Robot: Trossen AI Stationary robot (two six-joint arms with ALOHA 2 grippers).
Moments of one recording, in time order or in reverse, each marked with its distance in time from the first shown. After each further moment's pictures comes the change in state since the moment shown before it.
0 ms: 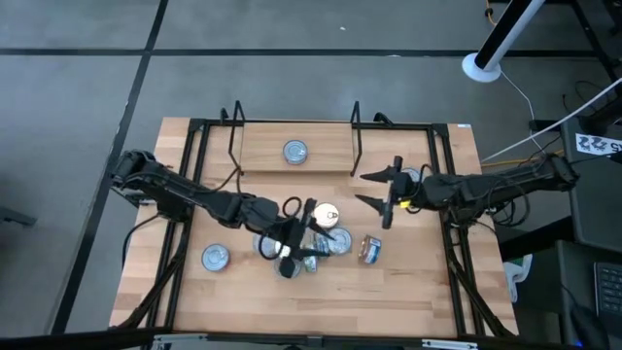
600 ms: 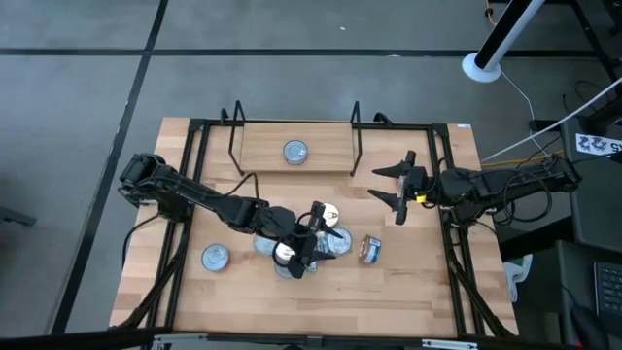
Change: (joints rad) left arm -0.001 0.084 0.057 -0.139 -0.063 0.142; right arm 0.000 -0.128 0.000 -0.093 -0.001 0.002
